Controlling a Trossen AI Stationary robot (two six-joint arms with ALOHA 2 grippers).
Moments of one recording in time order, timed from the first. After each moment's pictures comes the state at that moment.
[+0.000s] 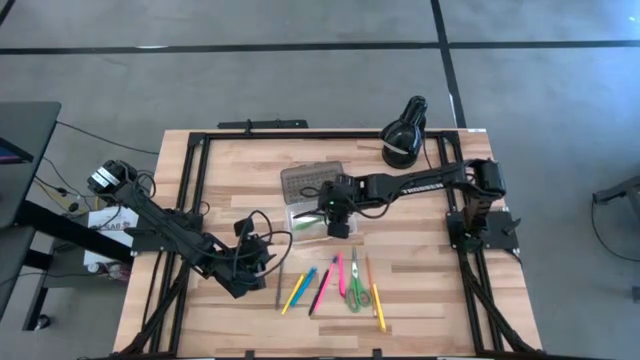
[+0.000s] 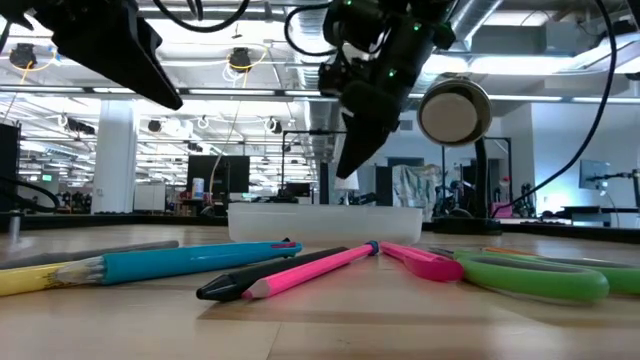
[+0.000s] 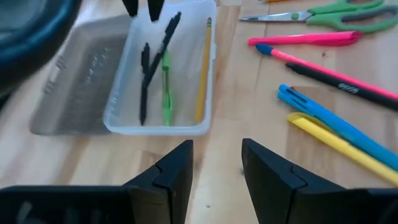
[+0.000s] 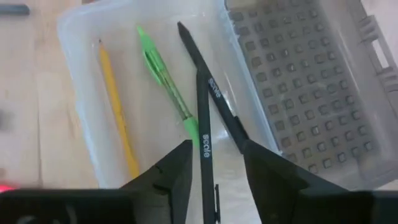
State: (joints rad) left arm -0.62 1.37 0.86 -0.55 -0.71 -0.62; right arm -0.02 1.84 1.32 -0.56 0.13 0.00
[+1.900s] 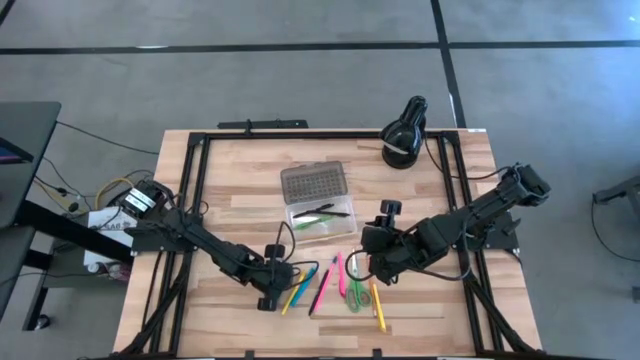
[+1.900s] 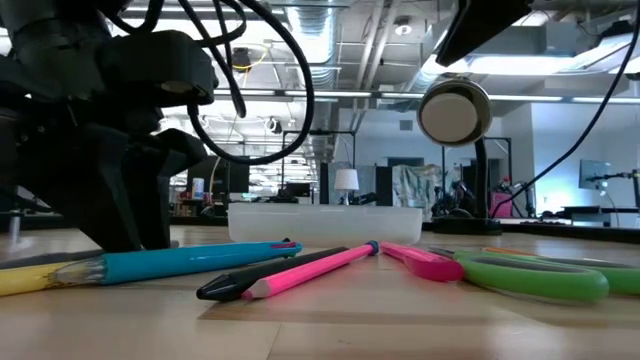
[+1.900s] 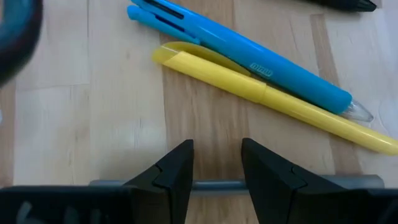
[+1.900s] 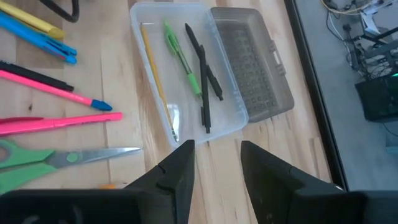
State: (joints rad) left arm -0.52 1.75 0.87 -0.24 -0.18 -0.39; right arm 0.49 1.56 1.32 -1.02 0.68 0.37
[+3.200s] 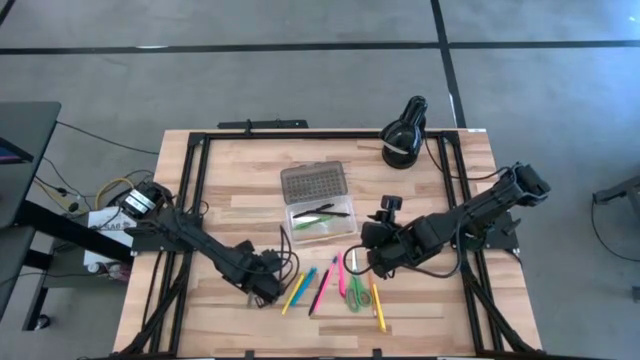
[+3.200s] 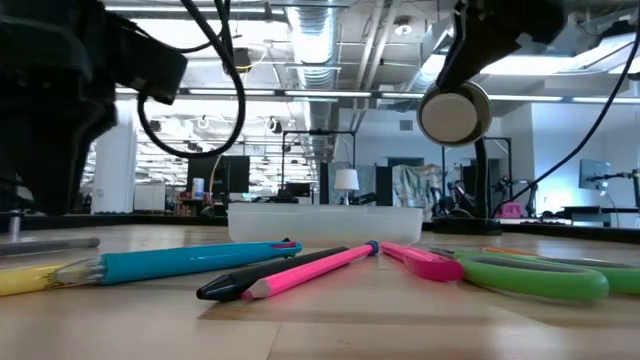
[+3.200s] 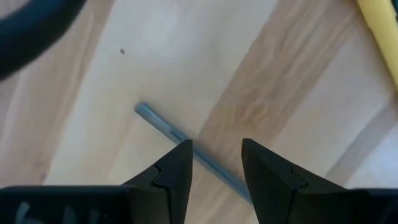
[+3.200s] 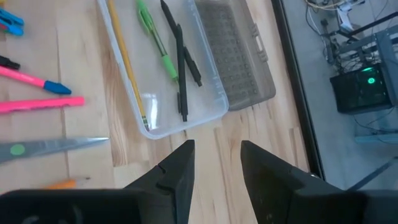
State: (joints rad) left arm -0.55 1.75 1.12 -0.90 -0.12 -1.07; right arm 0.45 1.56 1.24 -1.01 0.74 0.34
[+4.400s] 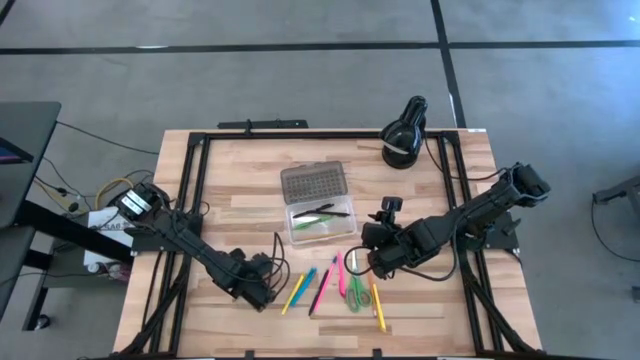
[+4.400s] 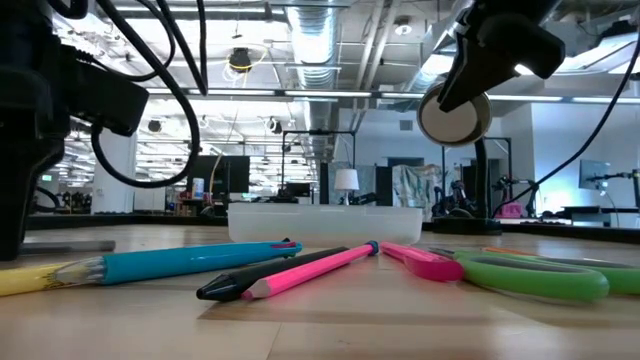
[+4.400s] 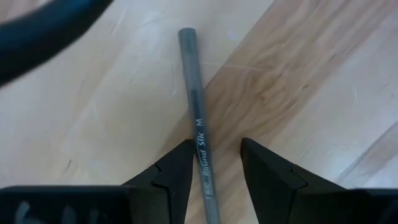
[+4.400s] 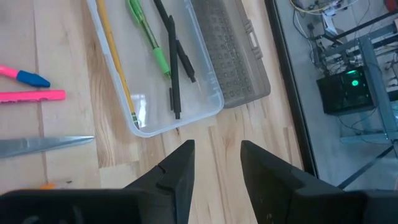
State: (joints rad) left arm -0.63 1.75 0.96 -0.72 -0.09 -1.28; right arm 0.45 1.56 1.15 -0.93 0.79 0.33
